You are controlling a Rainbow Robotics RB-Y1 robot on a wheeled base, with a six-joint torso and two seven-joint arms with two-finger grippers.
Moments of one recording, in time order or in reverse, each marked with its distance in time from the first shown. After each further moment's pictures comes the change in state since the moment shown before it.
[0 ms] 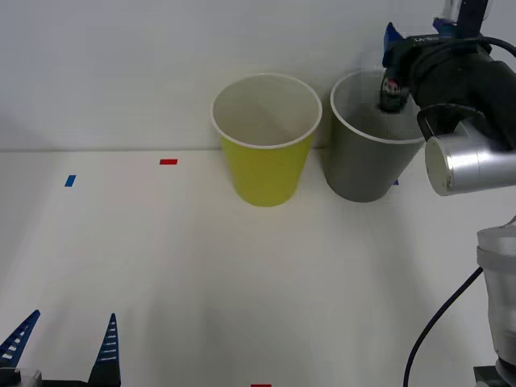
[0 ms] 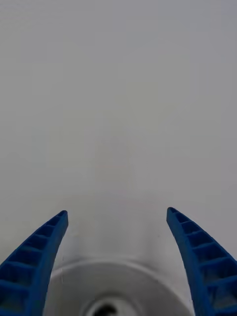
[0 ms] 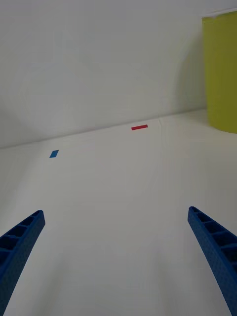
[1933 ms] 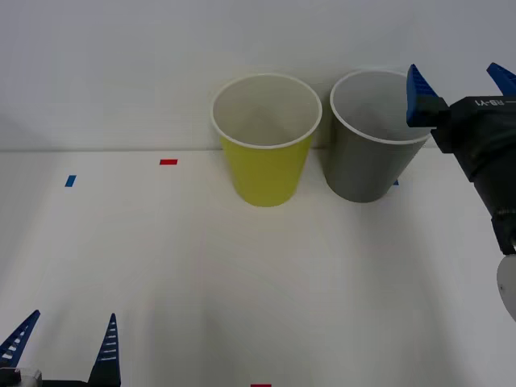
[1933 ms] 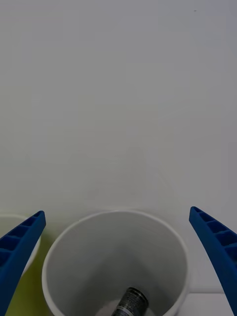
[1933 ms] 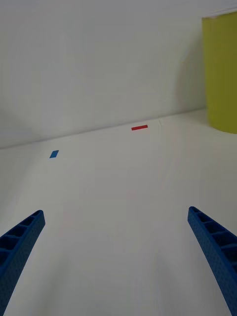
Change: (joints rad) right arm 0.485 -0.008 -0.030 -0.519 -0.190 -0.017 0.002; left arm 0.000 0.000 0.000 0.000 0.000 0.000 0.000
